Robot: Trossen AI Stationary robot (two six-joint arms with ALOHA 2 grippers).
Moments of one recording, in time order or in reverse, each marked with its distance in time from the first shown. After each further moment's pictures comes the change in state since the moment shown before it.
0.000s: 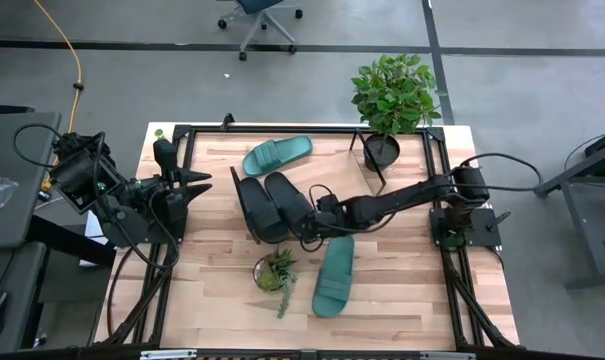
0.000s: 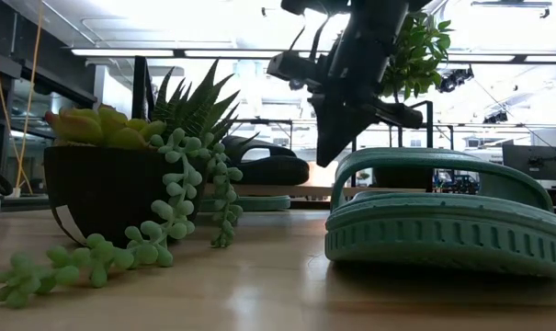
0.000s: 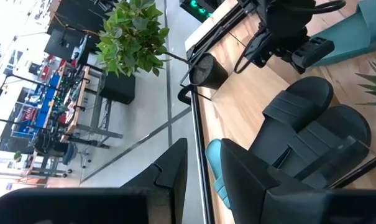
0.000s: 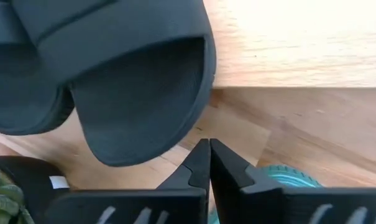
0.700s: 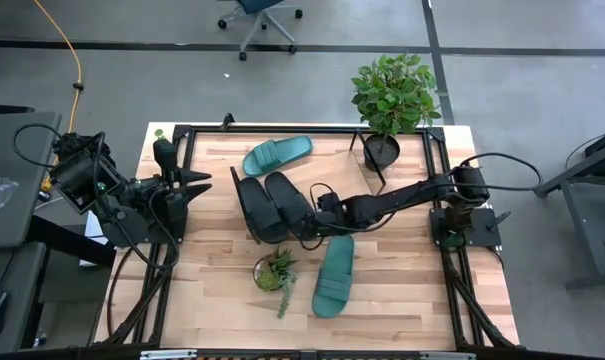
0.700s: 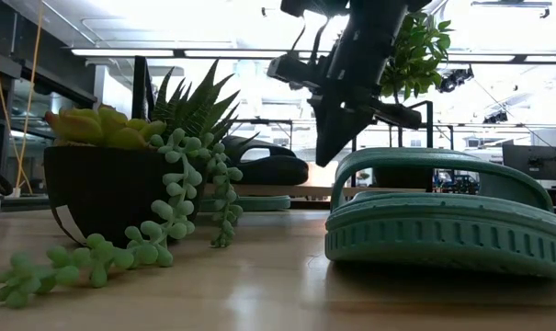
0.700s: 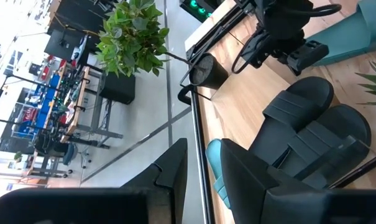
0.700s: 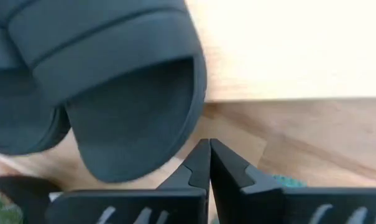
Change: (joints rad) left arm 0.000 0.000 0.000 0.000 0.000 0.002; right arm -0.007 0.000 0.000 -0.002 0.034 0.029
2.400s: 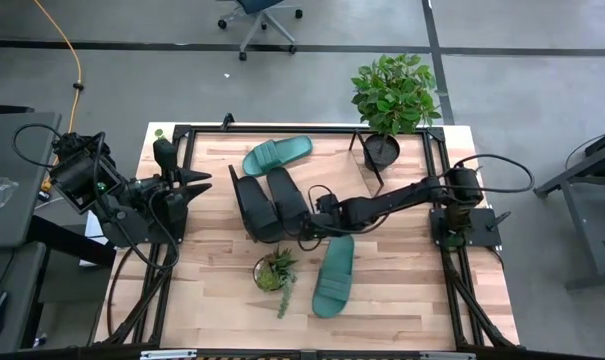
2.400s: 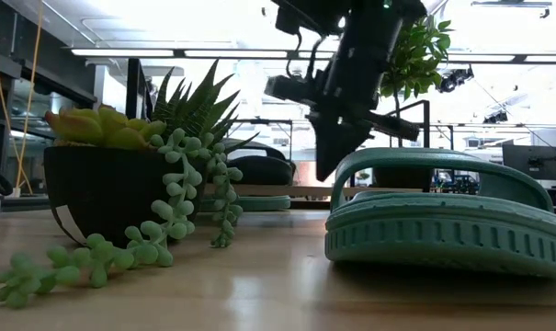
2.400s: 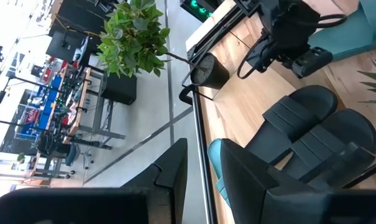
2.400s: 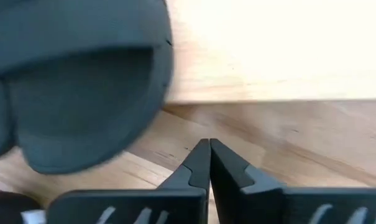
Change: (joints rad) left arm 0.000 0.000 0.000 0.000 -0.004 0.011; right arm -0.001 0.047 0.001 0.009 0.012 0.007
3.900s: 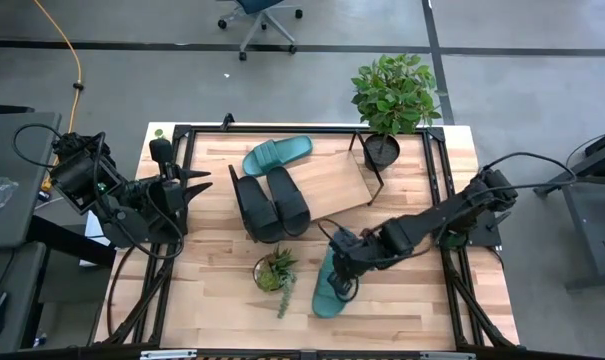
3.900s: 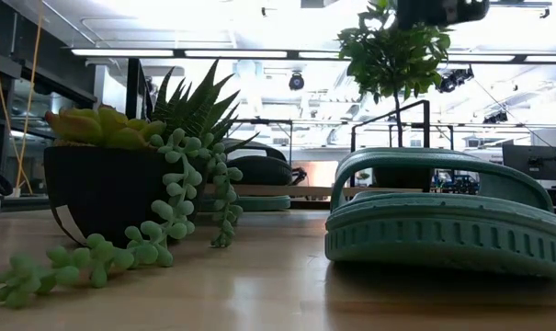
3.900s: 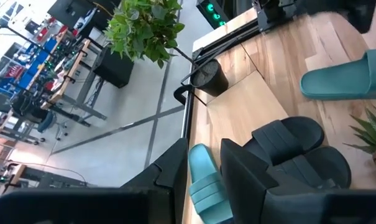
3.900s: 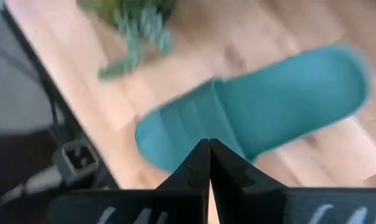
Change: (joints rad) left arm 0.000 0.002 0.000 0.000 -0.026 -0.271; right arm 0.301 -0.212 0.144 -0.239 -0.185 -0.272
